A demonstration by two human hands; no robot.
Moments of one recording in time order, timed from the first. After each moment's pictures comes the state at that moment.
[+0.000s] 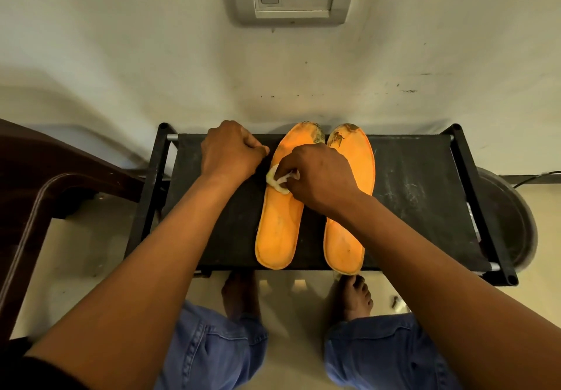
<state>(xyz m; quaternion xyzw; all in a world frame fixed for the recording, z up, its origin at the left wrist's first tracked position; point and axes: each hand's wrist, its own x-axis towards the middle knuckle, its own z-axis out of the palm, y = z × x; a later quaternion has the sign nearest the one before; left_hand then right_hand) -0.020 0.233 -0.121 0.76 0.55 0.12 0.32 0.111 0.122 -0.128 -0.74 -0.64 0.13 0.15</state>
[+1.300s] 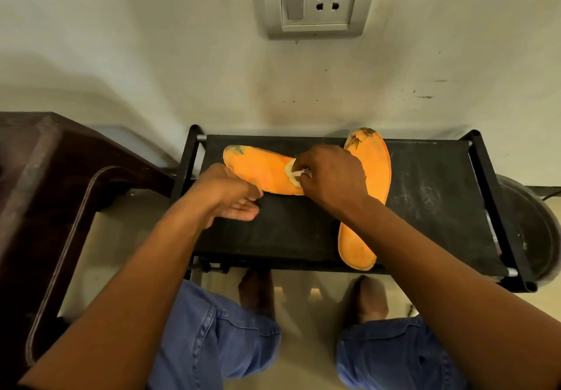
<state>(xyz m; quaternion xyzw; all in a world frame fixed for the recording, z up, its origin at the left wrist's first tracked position) -0.084 0.199 -0.082 0.52 0.64 -0.02 0.56 0.097 0.122 -0.126 -0.77 -0.60 0.10 0.17</state>
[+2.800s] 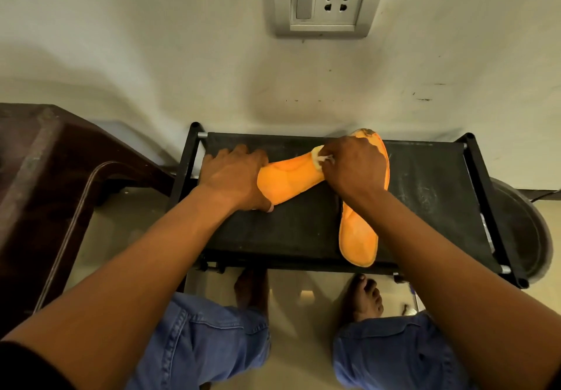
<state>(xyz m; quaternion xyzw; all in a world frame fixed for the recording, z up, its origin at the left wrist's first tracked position) -0.069 0.206 -0.081 0.87 0.43 -0.21 0.11 0.119 0.121 -0.130 -0.86 -0.49 0.05 0.15</state>
